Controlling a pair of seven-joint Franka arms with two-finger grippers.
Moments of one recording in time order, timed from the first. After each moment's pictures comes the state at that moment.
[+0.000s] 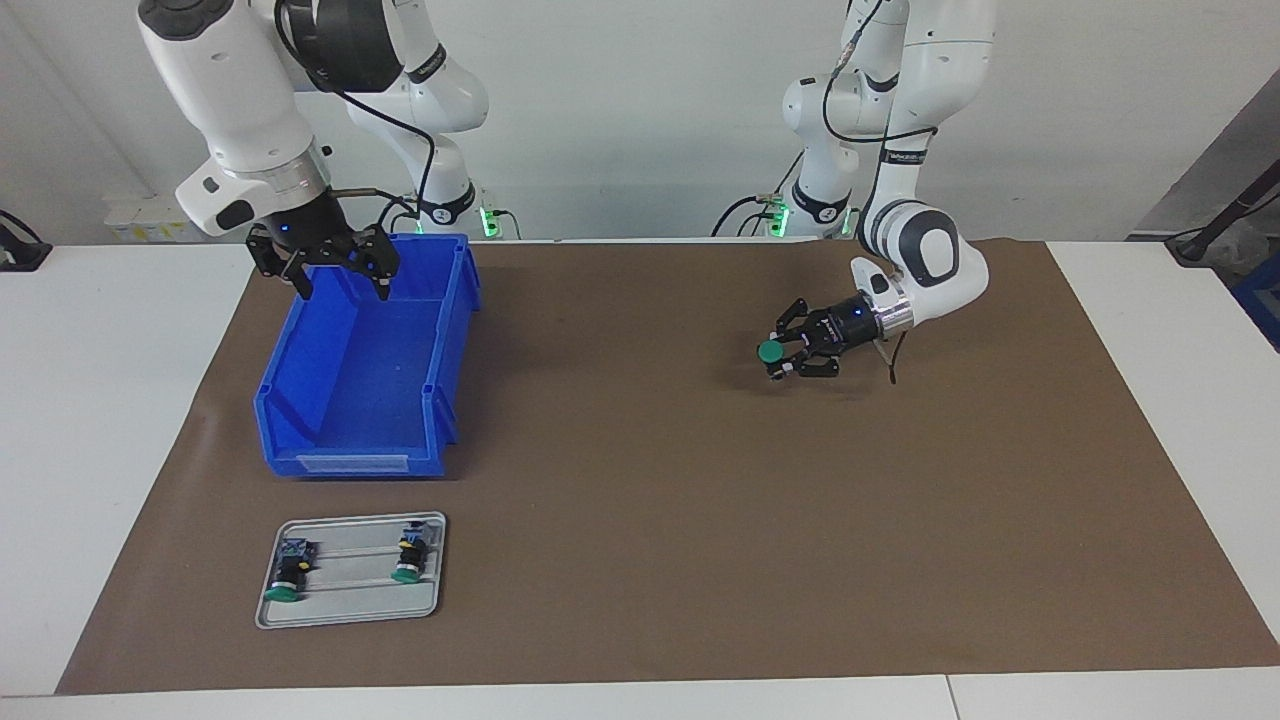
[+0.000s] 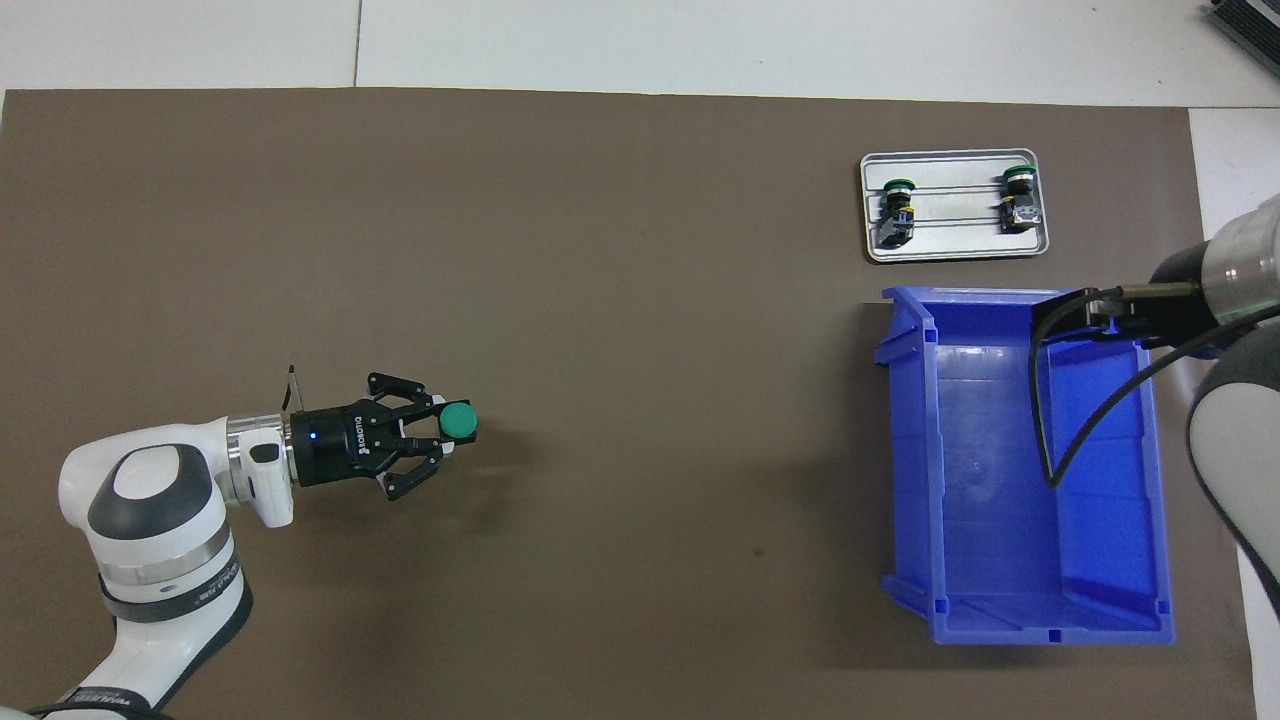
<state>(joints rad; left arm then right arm) -0.05 0.11 -0.03 -2.46 -1.64 1.95 2.37 0.03 -0.03 0.02 -1.70 -0.01 1.67 0.09</state>
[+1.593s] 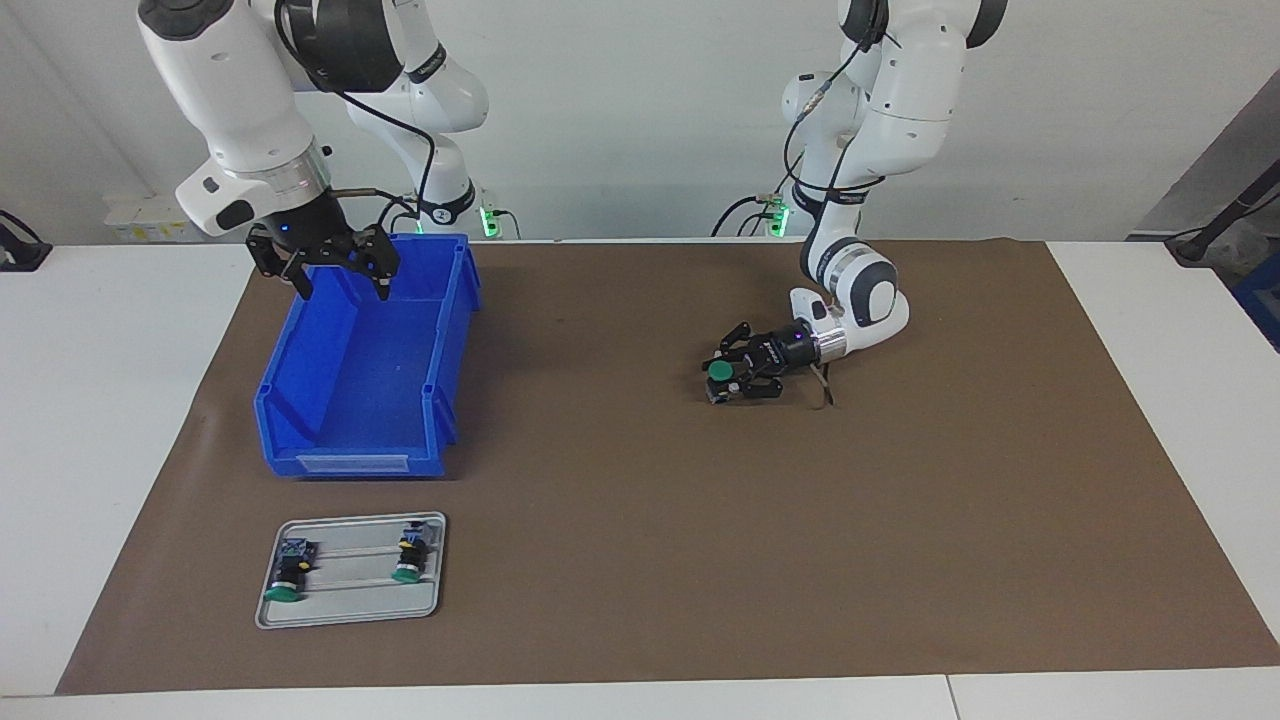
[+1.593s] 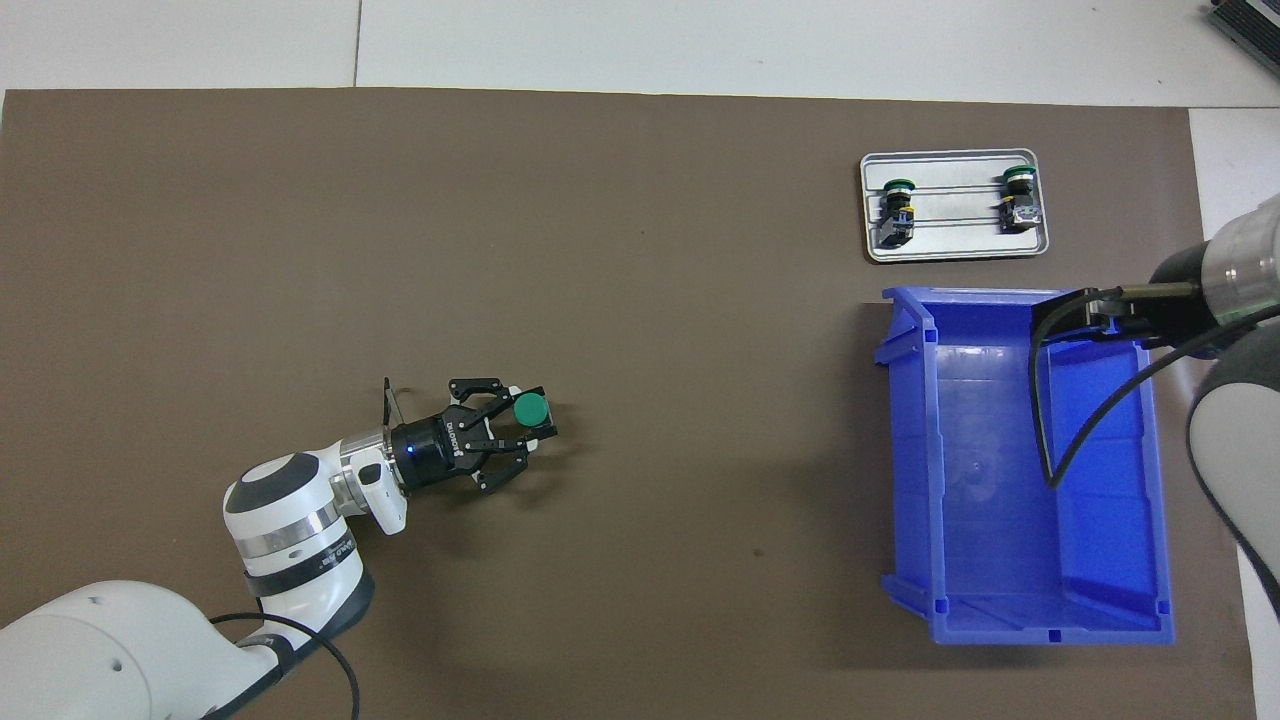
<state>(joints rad) -0.19 0.33 -0.03 -2.44 -2.00 1.81 2.70 0.03 -0.03 0.02 -1.70 -0.01 1.67 0.09</state>
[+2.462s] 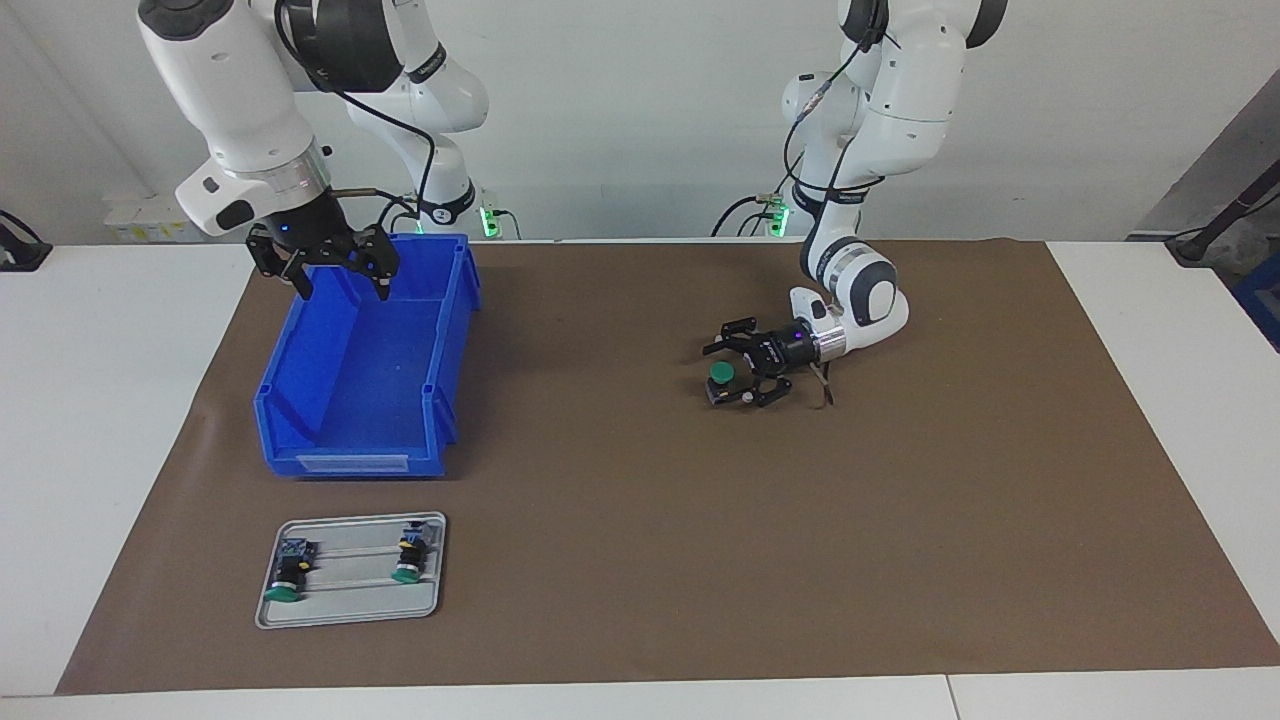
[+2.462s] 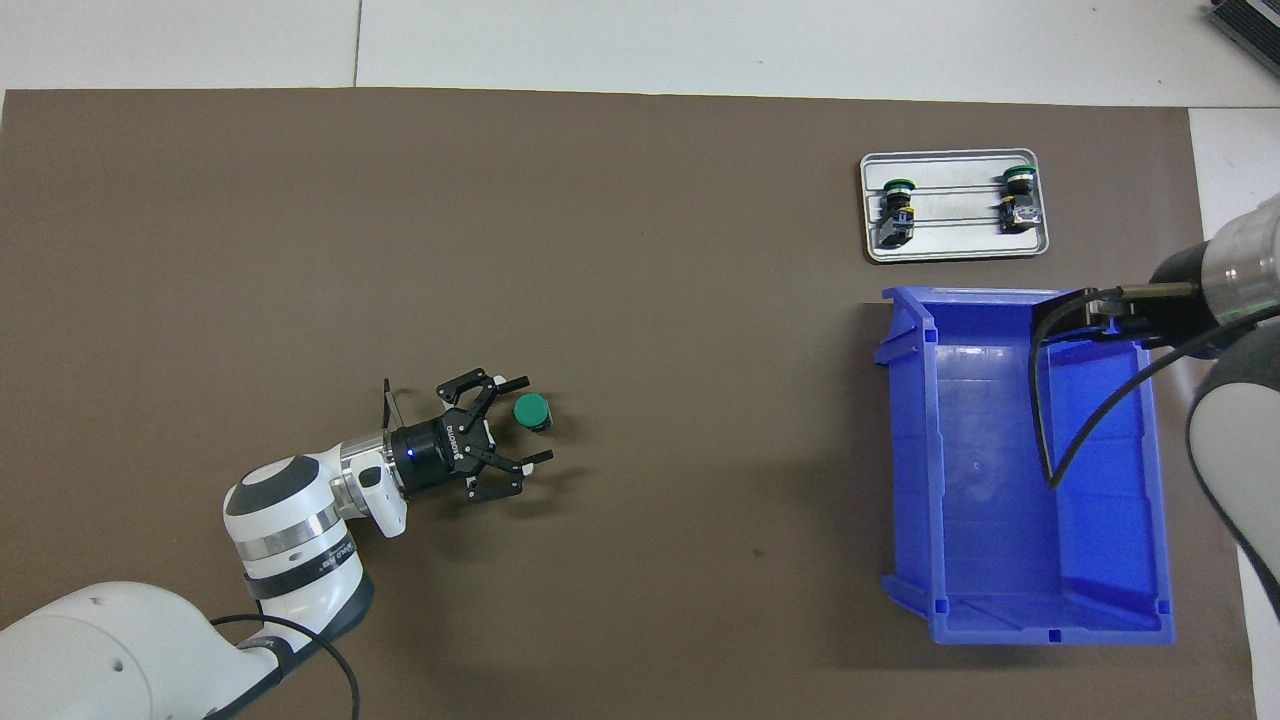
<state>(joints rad) -0.19 0.33 -0.03 -2.44 -2.00 1.81 2.70 0.03 -0.03 0.02 -1.70 -0.01 1.67 0.09</state>
